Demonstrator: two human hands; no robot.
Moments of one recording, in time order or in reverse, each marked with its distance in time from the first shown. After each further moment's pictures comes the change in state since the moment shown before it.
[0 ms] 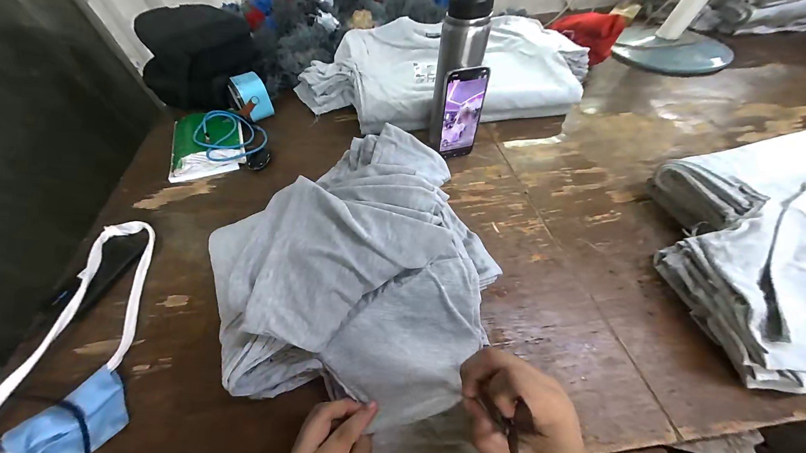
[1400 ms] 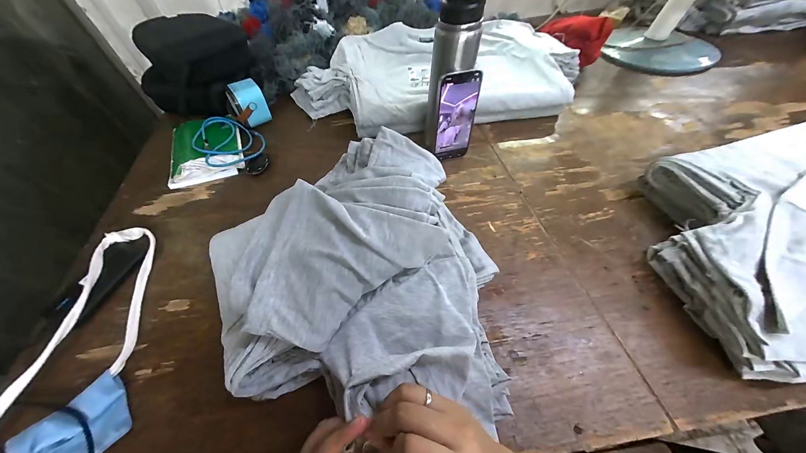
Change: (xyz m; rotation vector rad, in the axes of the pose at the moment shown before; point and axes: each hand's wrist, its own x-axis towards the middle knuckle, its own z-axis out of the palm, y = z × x) left_hand -0.016 0.015 0.008 -0.581 0.150 -0.190; right_hand 0.003 -0.011 0.064 0.007 -0.117 -0.239
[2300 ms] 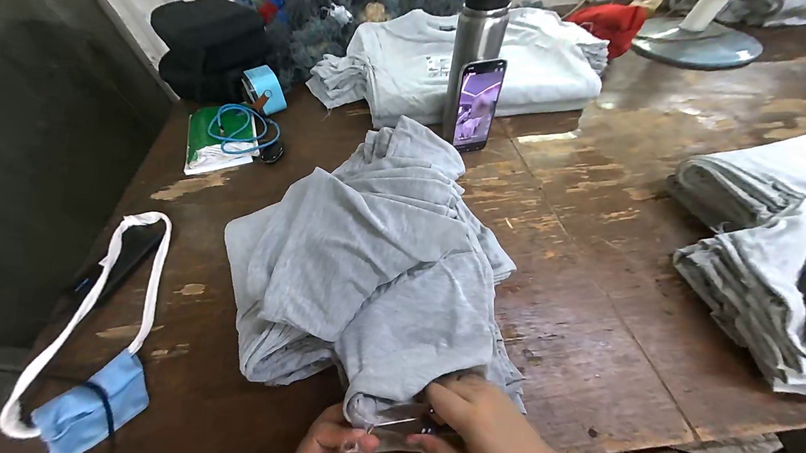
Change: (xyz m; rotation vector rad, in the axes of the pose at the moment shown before) left_hand 0.004 0.003 0.002 -0.255 0.108 -0.081; right_hand -0.027 0.003 -0.024 -0.350 -0.254 0.330
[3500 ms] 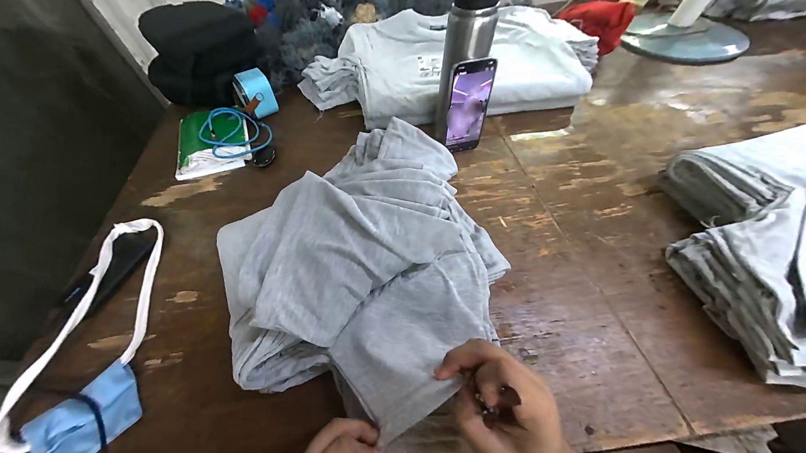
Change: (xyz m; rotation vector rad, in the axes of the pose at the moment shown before) left_hand 0.007 0.012 -0.025 0.556 -0.338 0.107; right_hand 0.017 0.006 -0.015 0.360 0.388 -0.045
